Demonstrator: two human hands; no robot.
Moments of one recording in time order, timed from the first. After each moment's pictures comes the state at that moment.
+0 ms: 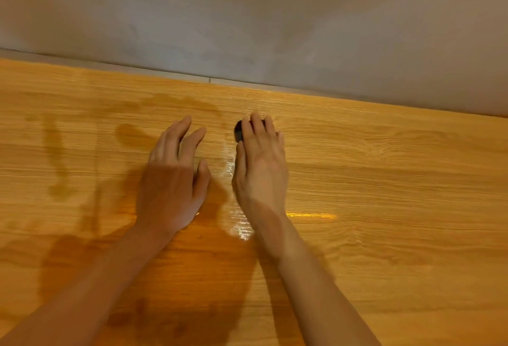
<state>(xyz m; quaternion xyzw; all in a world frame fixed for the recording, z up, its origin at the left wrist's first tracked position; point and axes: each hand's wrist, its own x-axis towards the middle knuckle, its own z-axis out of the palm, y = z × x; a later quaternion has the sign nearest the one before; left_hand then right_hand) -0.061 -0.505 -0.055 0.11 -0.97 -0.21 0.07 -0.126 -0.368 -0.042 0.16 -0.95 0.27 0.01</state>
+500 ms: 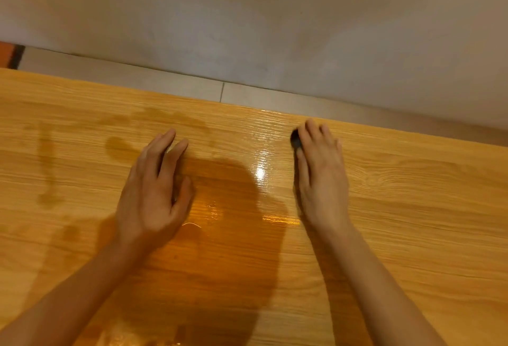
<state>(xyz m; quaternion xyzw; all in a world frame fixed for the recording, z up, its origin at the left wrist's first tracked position) -0.065 -0.503 -0.048 0.15 -0.96 -0.23 0.05 -0.205 -0.273 -0.031 0.20 -0.95 0.25 -0.03</state>
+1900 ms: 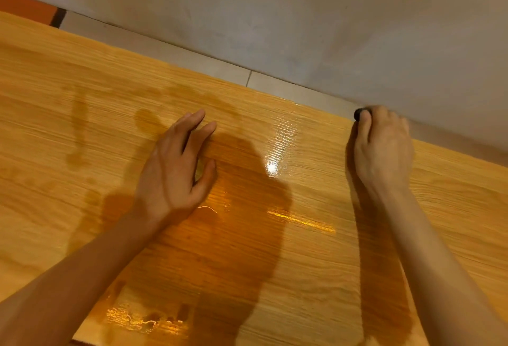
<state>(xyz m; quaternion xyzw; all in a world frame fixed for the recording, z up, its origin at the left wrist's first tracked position) -0.067 -0.508 -0.052 0.13 -0.97 -0.21 0.07 -0.279 -0.264 -0.028 0.13 -0.98 0.15 -0.01</state>
